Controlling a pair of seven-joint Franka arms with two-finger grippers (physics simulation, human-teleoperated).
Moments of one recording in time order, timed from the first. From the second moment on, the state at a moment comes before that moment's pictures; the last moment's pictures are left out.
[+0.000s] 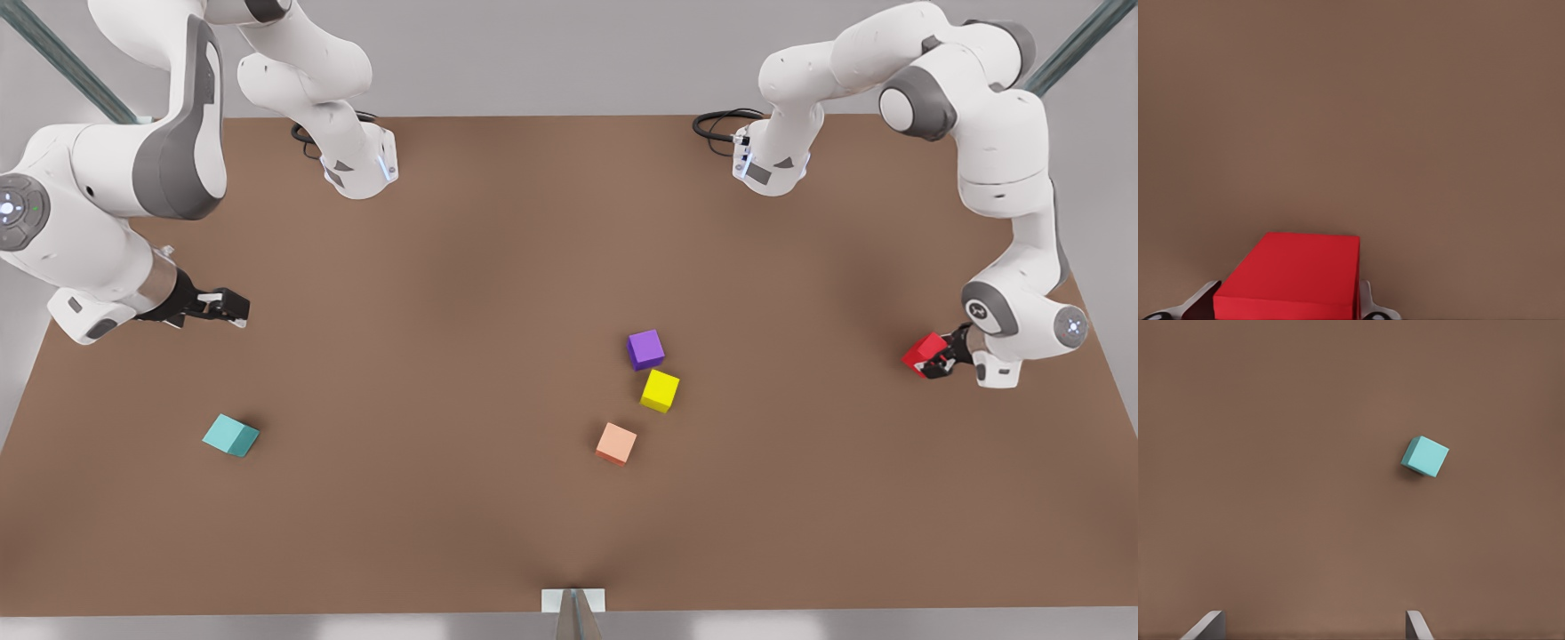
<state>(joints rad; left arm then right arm) 0.18 0.62 0.32 -1.90 -0.21 2.28 -0.14 0.19 0.16 -0.17 -1.45 -0.01 1.52 0.00</state>
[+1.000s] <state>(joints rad) -0.02 1.15 -0.69 -1.03 -0.98 1.80 0.01 0.18 0.92 -0.07 -1.21 1.36 1.53 -1.41</state>
